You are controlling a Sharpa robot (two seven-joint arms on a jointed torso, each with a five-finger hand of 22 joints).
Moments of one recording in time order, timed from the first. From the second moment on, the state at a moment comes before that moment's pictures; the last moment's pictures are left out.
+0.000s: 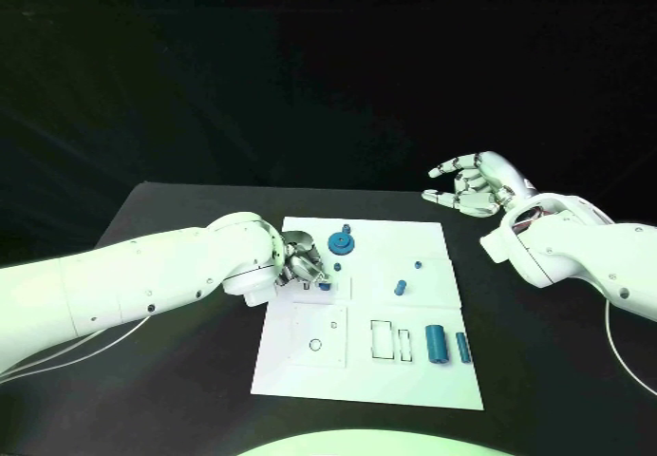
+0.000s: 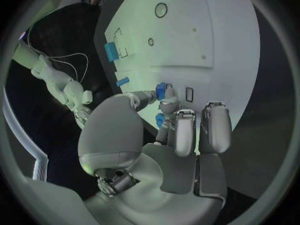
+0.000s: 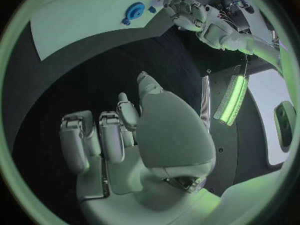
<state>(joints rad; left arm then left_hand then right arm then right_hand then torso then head) 1.21 -0.69 -0.08 1.48 -0.96 0.03 -0.52 1.16 -0.18 0.73 0.21 0.23 0.81 0.08 0.81 0.66 1.25 -0.01 1.15 0.89 1.47 -0.06 1.53 1.31 0.08 1.40 0.05 1.45 1.27 1.31 -0.88 -0.16 1.47 -0.88 -0.62 0.09 1.44 -0.14 0.09 0.28 0.22 0.83 0.18 0.24 0.24 1.28 0.09 1.28 1.21 1.47 0.02 1.54 1.31 0.01 1.47 0.12 1.57 1.31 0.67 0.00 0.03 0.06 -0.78</state>
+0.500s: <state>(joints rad) 1.20 -0.68 -0.08 1.48 -1.04 0.01 -0.52 1.14 -0.19 0.73 0.21 0.26 0.82 0.07 0.81 0.66 1.26 -0.01 1.15 0.91 1.47 -0.06 1.53 1.31 0.08 1.40 0.04 1.46 1.27 1.31 -0.88 -0.16 1.47 -0.88 -0.62 0.09 1.44 -0.14 0.09 0.28 0.22 0.83 0.18 0.24 0.24 1.28 0.09 1.28 1.21 1.47 0.02 1.54 1.31 0.01 1.47 0.12 1.57 1.31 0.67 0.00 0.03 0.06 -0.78</state>
